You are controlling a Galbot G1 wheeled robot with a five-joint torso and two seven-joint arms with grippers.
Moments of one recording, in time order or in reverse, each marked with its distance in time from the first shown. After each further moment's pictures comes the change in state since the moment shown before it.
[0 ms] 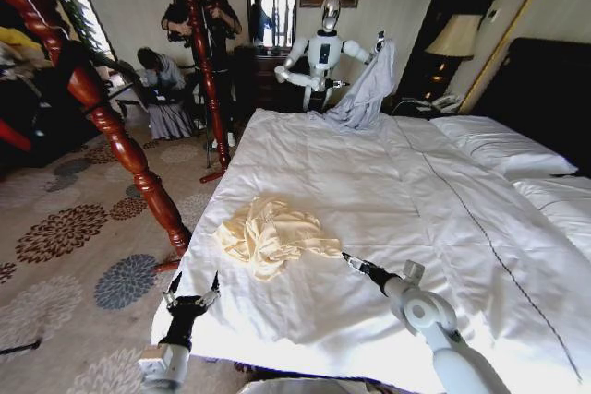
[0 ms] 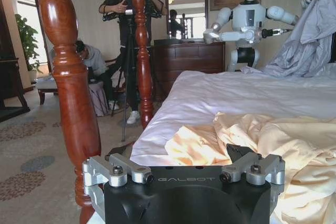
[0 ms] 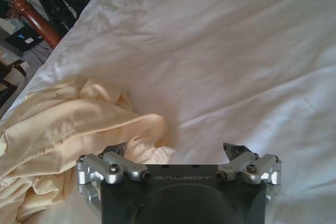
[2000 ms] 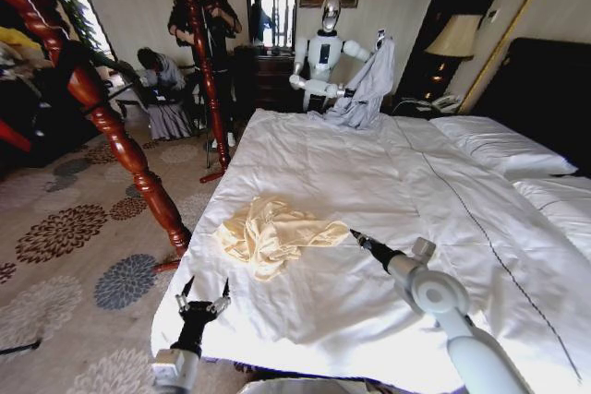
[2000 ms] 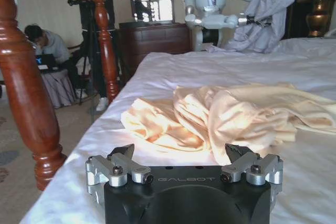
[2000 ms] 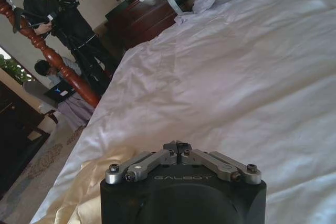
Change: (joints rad) left arm 0.007 0.040 0.151 0.074 0.115 -0.008 0.013; right arm 0.059 -0.092 0.090 0.218 0.281 0.023 0.187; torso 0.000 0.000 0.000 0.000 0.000
